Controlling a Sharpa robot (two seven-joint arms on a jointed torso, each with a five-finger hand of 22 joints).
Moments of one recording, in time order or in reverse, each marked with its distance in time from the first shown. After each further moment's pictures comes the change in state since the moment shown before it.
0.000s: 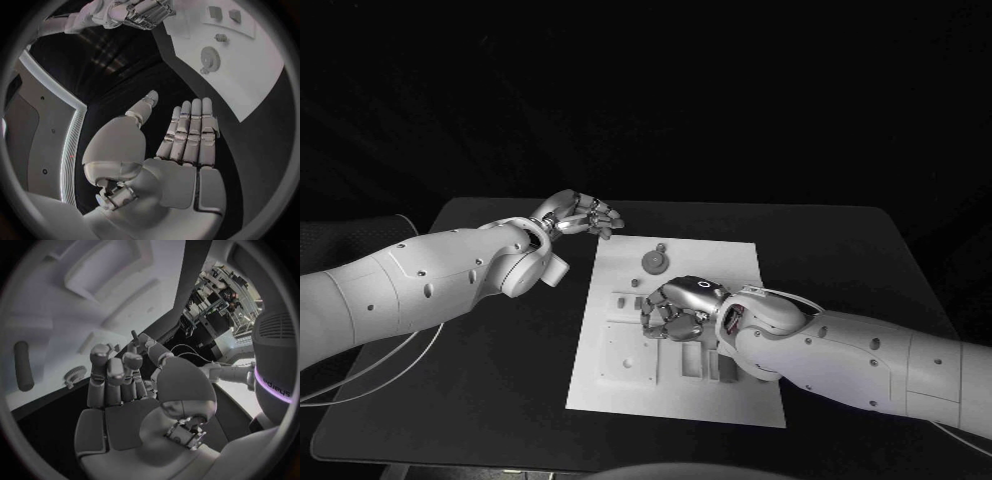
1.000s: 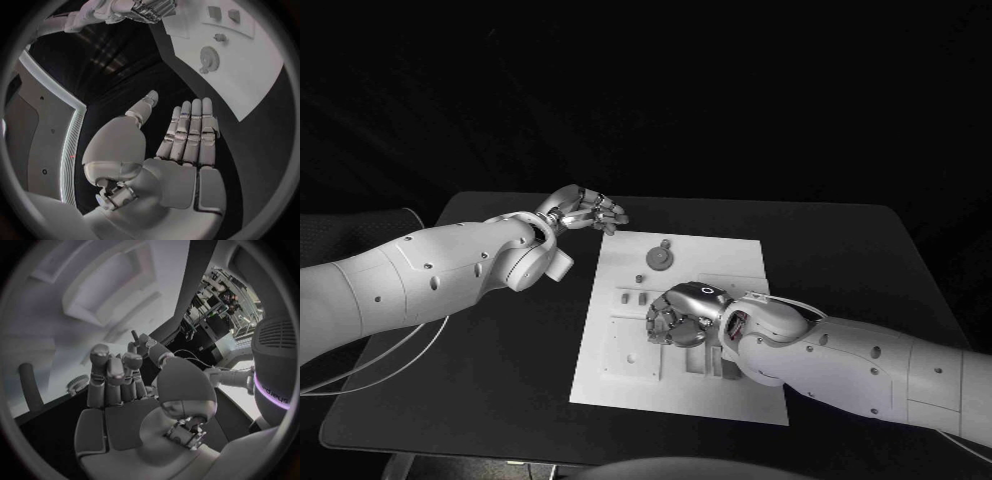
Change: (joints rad) left arm 0.000 -0.002 0.000 0.002 0.000 -0.003 -0.005; left_hand 0.000 0.000 0.000 0.000 0.000 0.000 0.000 0.000 -0.001 0.000 0.000 -0.004 -0.003 -0.003 0.003 -0.003 0.002 0.007 -0.004 0.004 -0.004 0.000; right arm -0.027 0.009 -0.008 -0.020 -0.028 0.002 -0.002; right_hand -0.004 -0.004 0.000 0.000 0.000 0.001 0.001 0.002 0.000 0.000 0.000 0.000 0.002 -0.003 0.000 0.000 0.000 0.002 0.000 0.000 0.000 0.000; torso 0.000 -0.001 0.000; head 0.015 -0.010
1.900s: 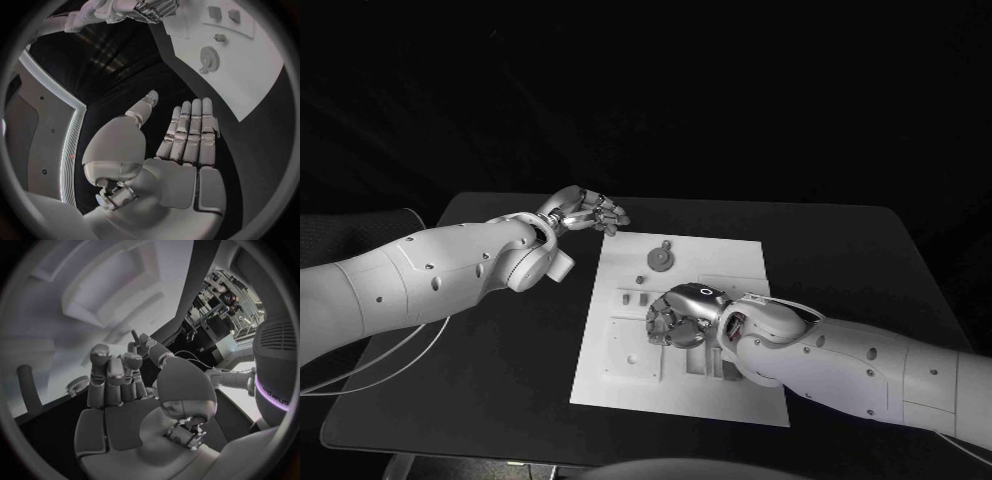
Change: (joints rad) left arm 0.000 0.000 0.000 0.000 0.000 0.000 -0.001; left_hand 0.000 0.000 0.000 0.000 0.000 0.000 0.000 0.000 -0.001 0.000 0.000 -0.004 -0.001 0.000 0.000 -0.004 0.002 -0.006 0.000 0.000 0.000 0.000; right arm -0.004 0.013 0.000 -0.017 -0.010 0.000 -0.006; right_hand 0.000 0.000 0.002 0.002 0.000 0.000 0.000 -0.001 0.000 0.000 0.000 0.000 0.002 0.001 0.002 0.000 0.000 0.000 0.001 0.002 0.000 0.000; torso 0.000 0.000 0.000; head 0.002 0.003
